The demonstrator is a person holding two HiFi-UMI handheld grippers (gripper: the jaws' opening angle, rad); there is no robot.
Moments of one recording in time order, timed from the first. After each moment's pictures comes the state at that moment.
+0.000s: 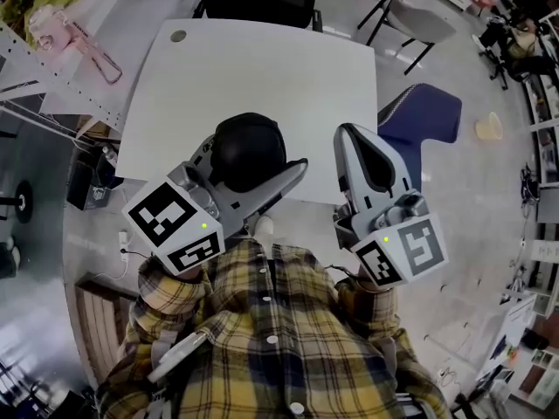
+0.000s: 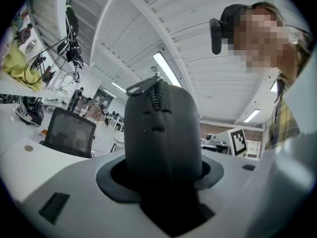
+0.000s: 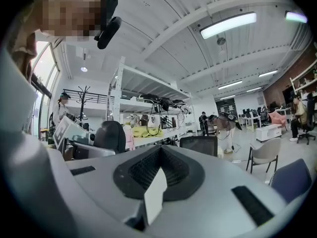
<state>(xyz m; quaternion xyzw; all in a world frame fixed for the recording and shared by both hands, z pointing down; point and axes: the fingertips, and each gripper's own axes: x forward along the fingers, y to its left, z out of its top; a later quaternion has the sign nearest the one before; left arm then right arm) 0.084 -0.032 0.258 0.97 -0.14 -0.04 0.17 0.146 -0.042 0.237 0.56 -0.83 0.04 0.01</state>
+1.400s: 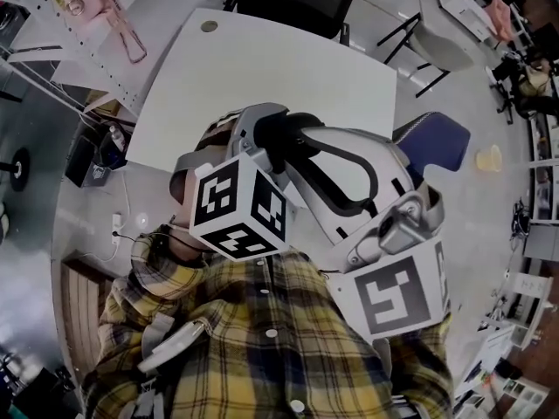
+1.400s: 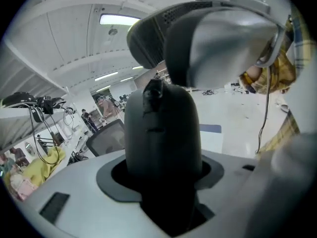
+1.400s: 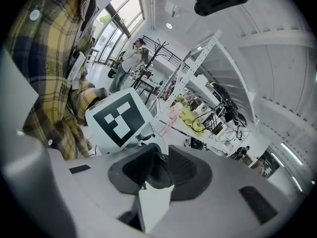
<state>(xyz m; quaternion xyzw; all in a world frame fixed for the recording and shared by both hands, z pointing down) 0.052 -0.086 0.321 0.91 -0.24 0.33 -0.10 0.003 -0.038 0.219 0.29 -0.86 -0.22 0.36</state>
